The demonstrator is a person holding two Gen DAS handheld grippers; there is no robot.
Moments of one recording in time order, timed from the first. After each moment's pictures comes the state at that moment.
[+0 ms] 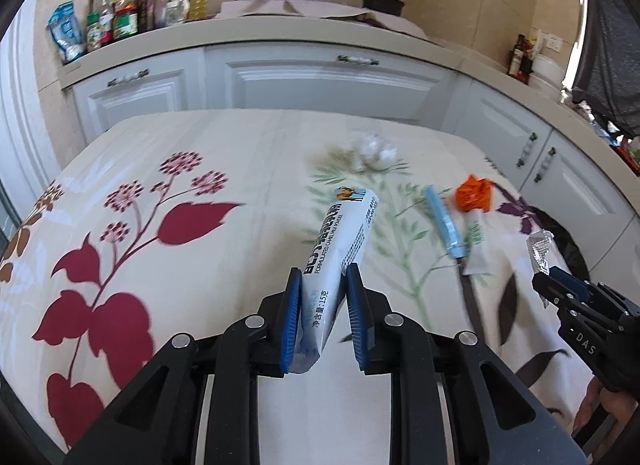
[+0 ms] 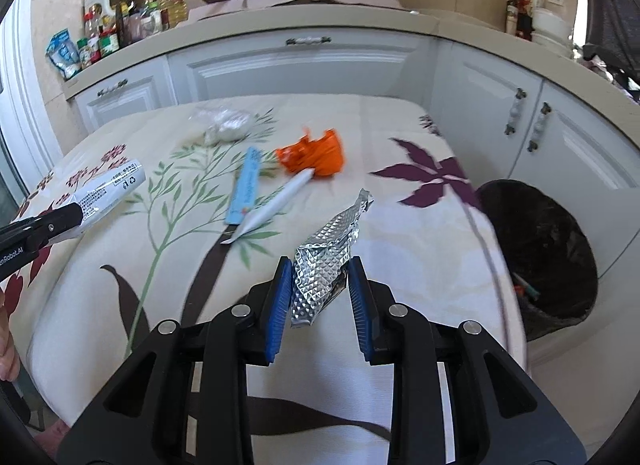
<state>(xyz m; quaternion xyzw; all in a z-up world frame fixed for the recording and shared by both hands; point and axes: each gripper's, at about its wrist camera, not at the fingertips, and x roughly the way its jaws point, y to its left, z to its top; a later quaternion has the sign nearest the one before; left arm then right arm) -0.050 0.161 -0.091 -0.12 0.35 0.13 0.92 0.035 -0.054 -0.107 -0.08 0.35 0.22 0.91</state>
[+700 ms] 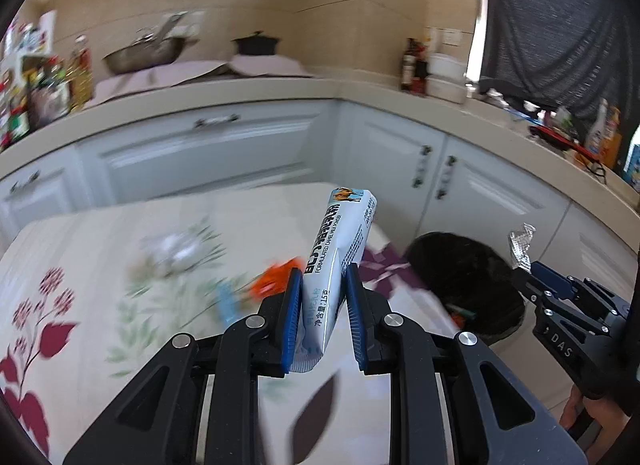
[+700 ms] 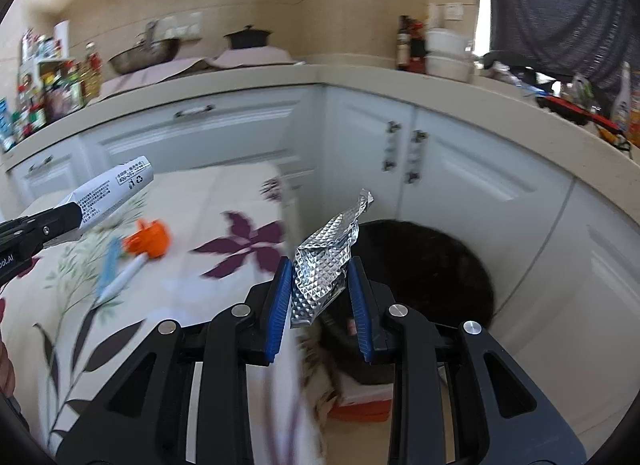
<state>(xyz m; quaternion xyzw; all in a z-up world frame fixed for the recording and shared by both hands) 0.046 0.014 -0.039 -0.05 0.27 -0.01 0.96 0.083 -0.188 -0.062 -0.04 0.26 0.10 0.96</state>
